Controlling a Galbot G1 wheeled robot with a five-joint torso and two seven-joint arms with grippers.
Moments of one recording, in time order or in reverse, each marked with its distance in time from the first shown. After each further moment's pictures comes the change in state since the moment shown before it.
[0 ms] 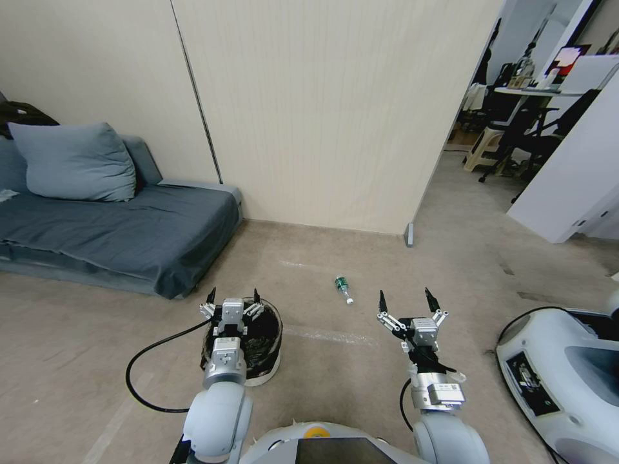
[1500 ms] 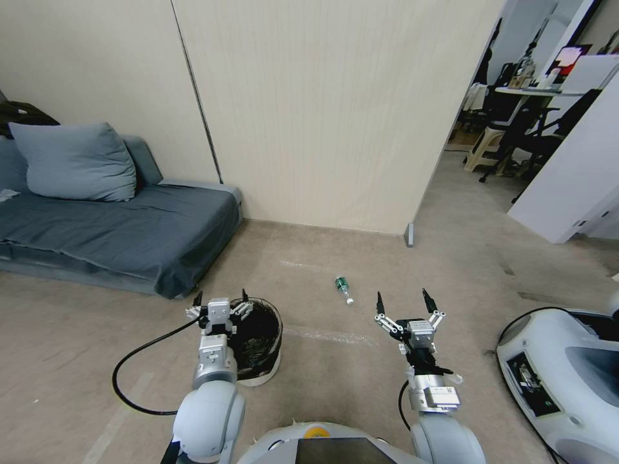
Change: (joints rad) left arm 0.015 -0.004 -0.033 -0.034 -0.143 0.116 -0.149; right arm -0.008 0.000 -0.007 -0.003 -0.034 0.026 0.007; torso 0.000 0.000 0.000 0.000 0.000
